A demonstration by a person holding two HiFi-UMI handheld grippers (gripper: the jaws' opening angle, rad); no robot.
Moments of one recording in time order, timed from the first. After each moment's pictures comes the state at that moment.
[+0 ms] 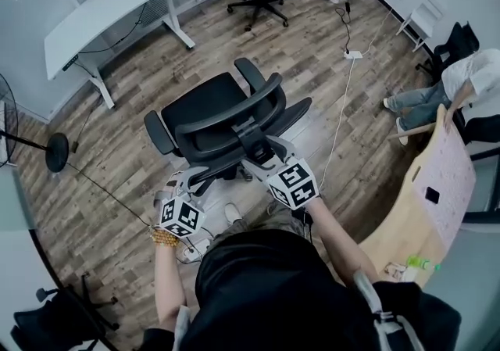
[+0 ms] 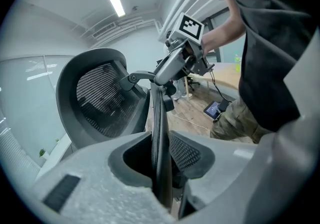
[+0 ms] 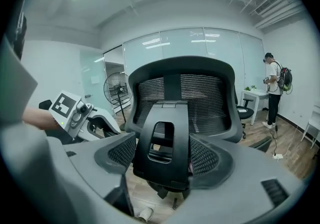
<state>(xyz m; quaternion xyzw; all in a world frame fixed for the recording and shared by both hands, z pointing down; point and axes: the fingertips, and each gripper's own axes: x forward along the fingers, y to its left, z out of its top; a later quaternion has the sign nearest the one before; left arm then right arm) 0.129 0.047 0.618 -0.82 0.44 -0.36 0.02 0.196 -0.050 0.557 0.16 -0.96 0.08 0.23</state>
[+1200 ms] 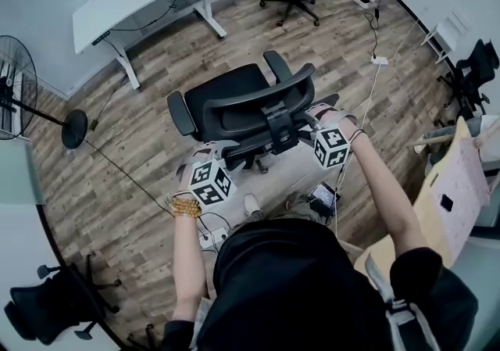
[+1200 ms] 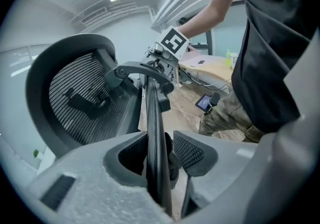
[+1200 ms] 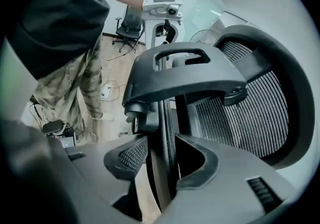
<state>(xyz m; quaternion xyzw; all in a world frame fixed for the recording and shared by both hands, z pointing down) 0.088 0.058 0.628 -0.82 0.38 -0.42 -0.03 0.173 -0.065 0.634 -0.18 -0.77 -0.44 0.44</state>
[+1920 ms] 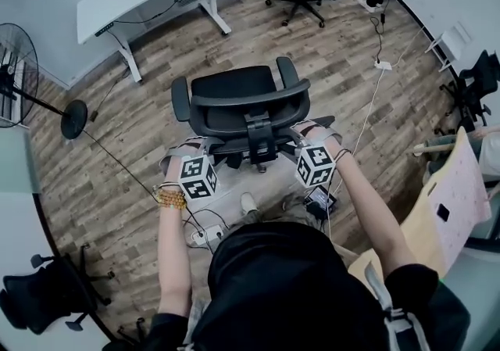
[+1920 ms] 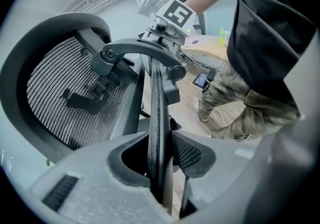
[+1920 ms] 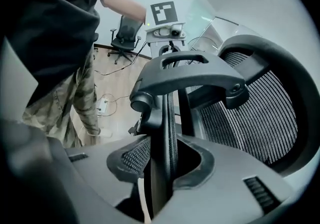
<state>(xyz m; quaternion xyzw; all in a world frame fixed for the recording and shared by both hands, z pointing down) 0.043 0.072 0.654 -0.78 0.34 -0.52 -0.01 0.143 -0.006 0.639 -0.18 -0.81 -0.40 0.40</state>
